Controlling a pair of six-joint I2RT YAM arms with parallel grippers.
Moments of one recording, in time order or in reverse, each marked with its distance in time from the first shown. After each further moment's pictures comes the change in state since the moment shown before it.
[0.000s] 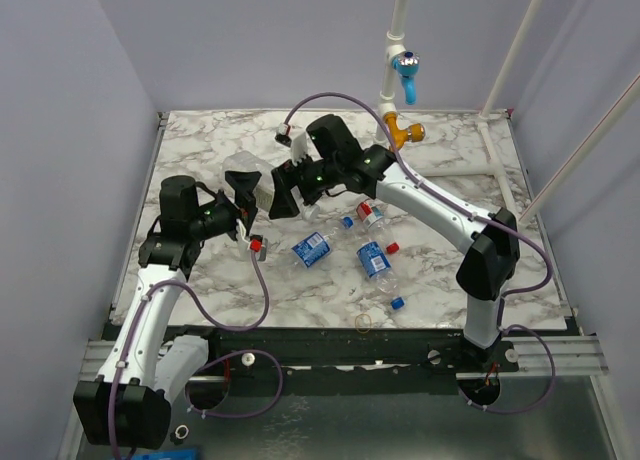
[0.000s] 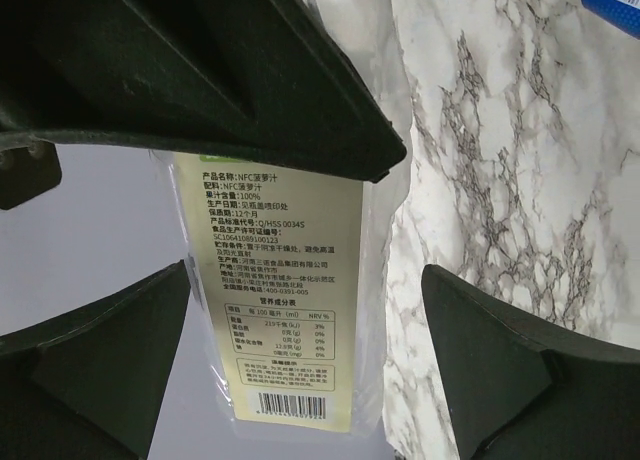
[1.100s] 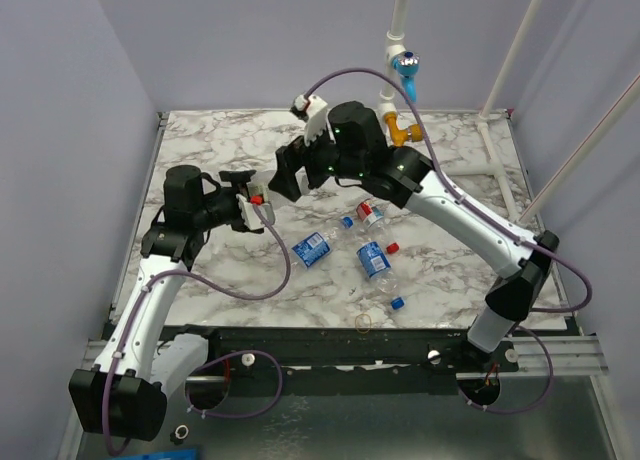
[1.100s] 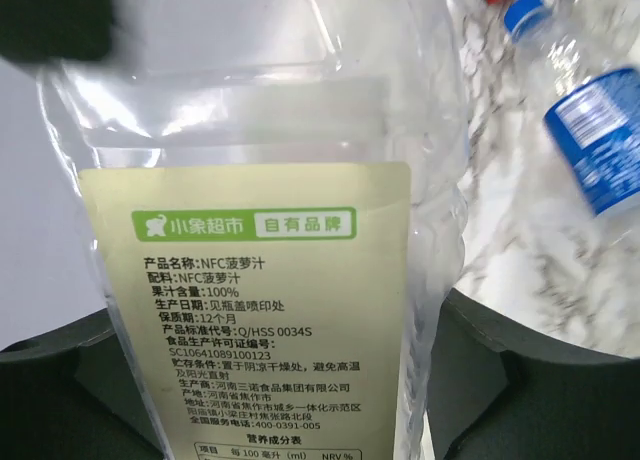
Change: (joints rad) left arm -0.057 0.056 0.071 0.008 -0.125 -0.513; right arm 0.068 -0.161 0.013 0.049 0.279 -0.037
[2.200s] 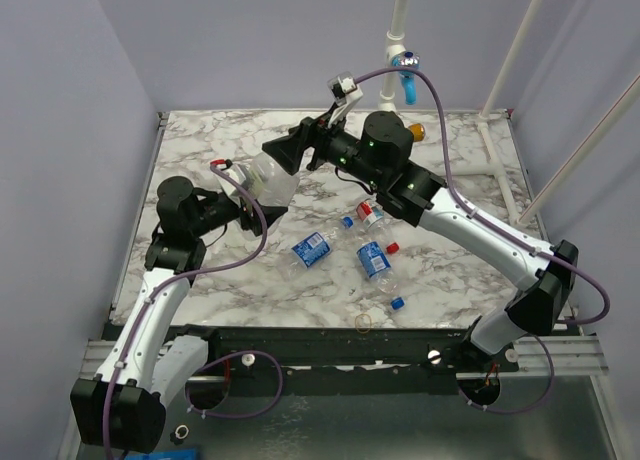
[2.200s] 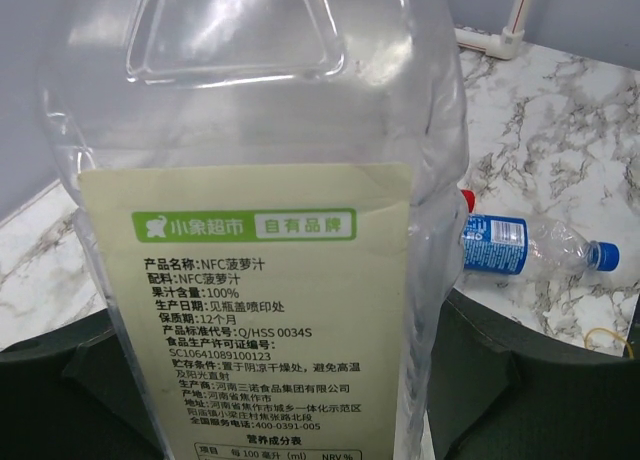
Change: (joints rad) left arm -0.006 -0.074 -0.130 0.437 0.139 -1.119; right arm -0.004 -0.174 -0.264 0.615 0.125 0.243
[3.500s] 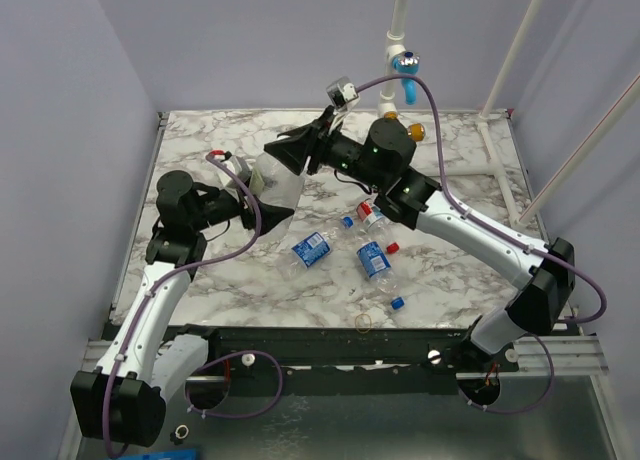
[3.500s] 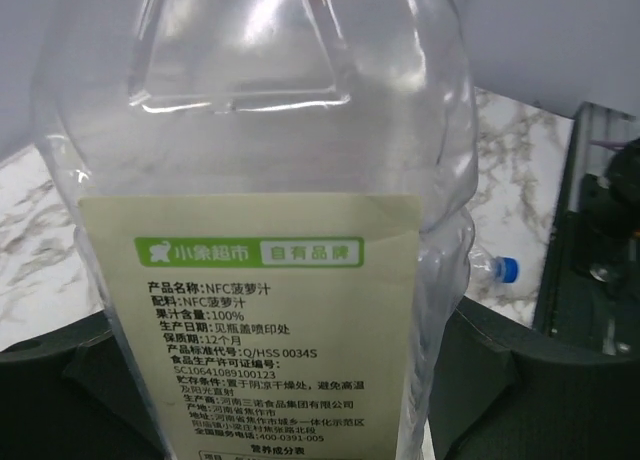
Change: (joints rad) left arm 0.000 0.032 0.026 0.048 0.087 -0.152; right arm -0.014 0.017 -0.079 0.174 -0.127 -0.017
